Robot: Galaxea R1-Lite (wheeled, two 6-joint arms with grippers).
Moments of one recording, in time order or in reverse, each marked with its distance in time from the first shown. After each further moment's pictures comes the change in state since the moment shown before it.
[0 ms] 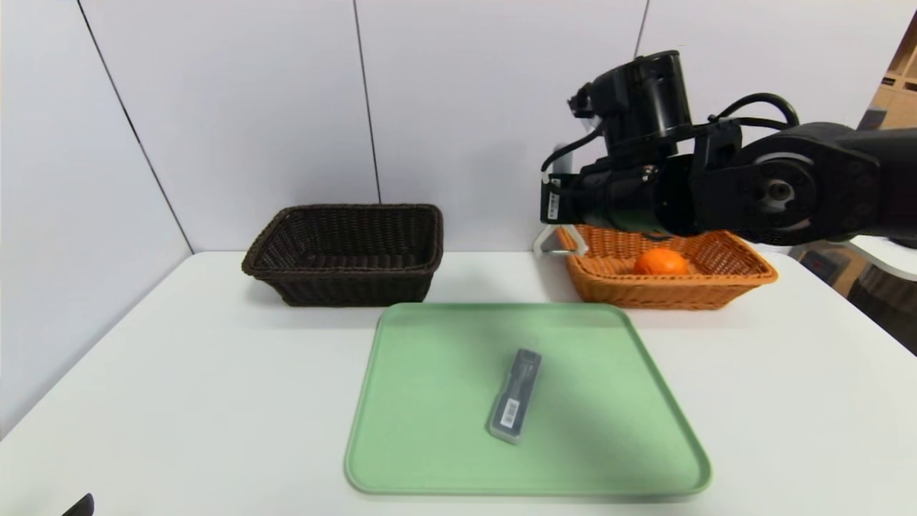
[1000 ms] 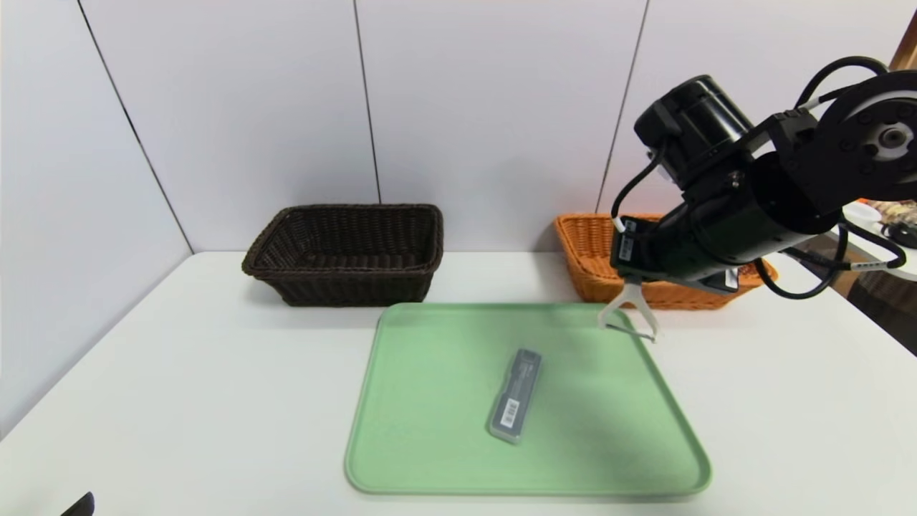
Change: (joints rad) left arm 0.000 0.006 -0.004 0.000 0.000 0.000; right arm -0.068 -0.089 -0.038 0.603 0.086 0.403
